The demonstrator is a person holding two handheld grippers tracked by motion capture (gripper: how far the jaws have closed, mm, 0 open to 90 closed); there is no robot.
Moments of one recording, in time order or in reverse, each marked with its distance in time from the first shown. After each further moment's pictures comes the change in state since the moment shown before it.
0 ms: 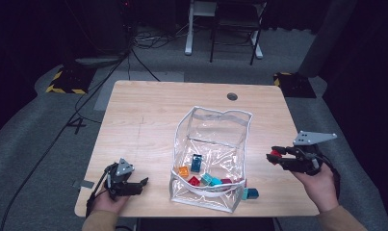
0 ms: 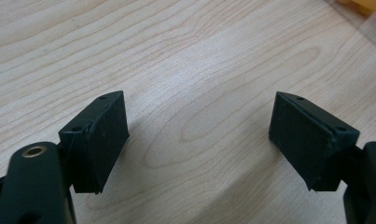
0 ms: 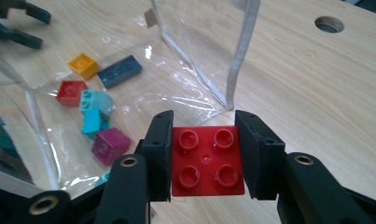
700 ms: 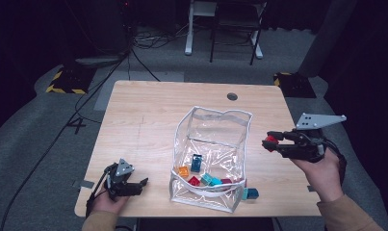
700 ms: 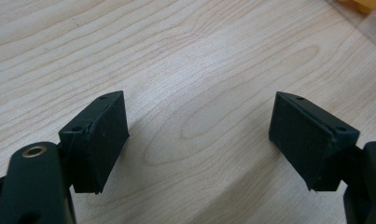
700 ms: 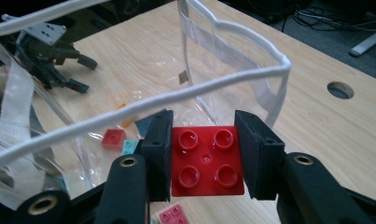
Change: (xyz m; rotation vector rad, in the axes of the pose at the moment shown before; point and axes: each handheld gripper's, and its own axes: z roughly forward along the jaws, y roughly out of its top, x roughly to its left) left arm 0.000 -0.001 -0.001 -0.001 0.001 0.000; right arm 0.022 0.065 -0.027 -0.091 0.070 -0.060
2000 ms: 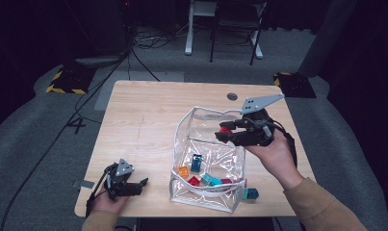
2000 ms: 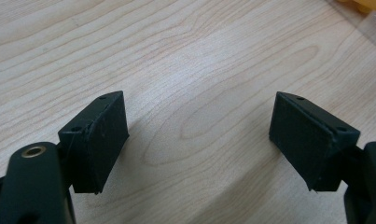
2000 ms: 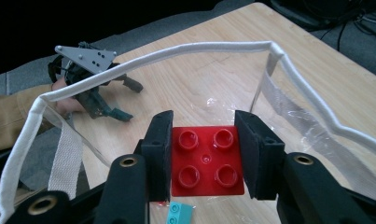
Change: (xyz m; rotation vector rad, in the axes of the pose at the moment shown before) left arm 0.000 0.000 0.000 0.000 0.000 0.002; right arm 0.050 0.081 0.082 0.057 0.153 -0.081
